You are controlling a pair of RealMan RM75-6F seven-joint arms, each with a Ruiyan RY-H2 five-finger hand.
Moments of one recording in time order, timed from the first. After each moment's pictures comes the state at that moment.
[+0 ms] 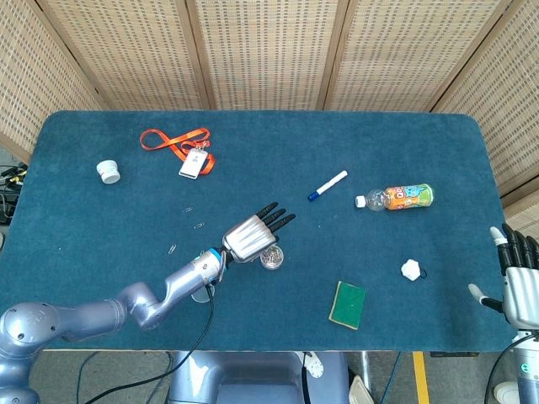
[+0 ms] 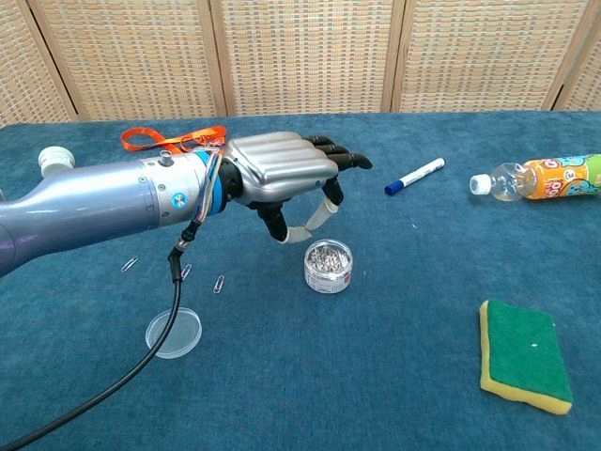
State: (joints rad) left arm -1.07 -1.74 -0.13 -1.17 1.44 0.78 0.33; right arm 0.08 -1.19 0.14 -1.49 -1.41 1.51 -0.02
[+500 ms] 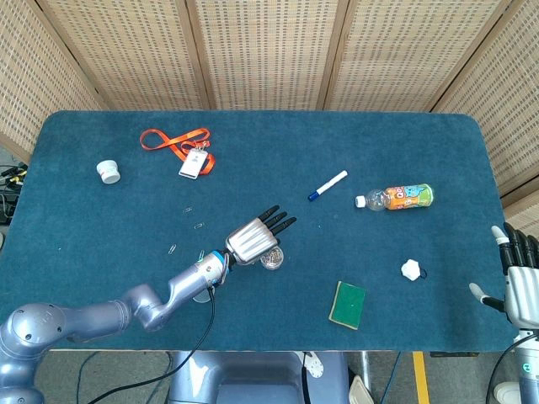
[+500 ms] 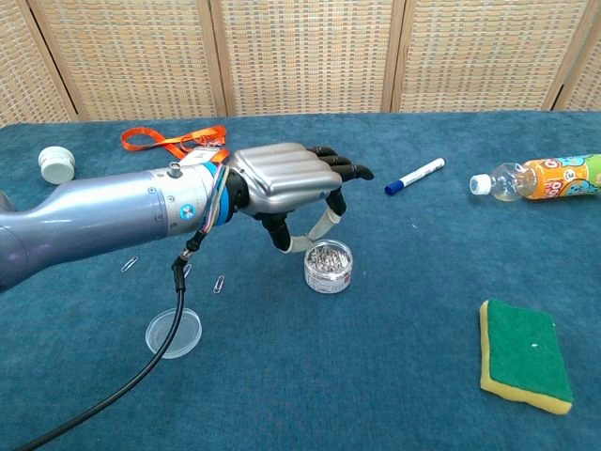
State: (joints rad) left arm -1.07 -1.77 -0.12 -1.15 1.42 0.77 0.35; right arm 0.08 -1.18 0.14 -1.48 -1.41 1.51 0.00
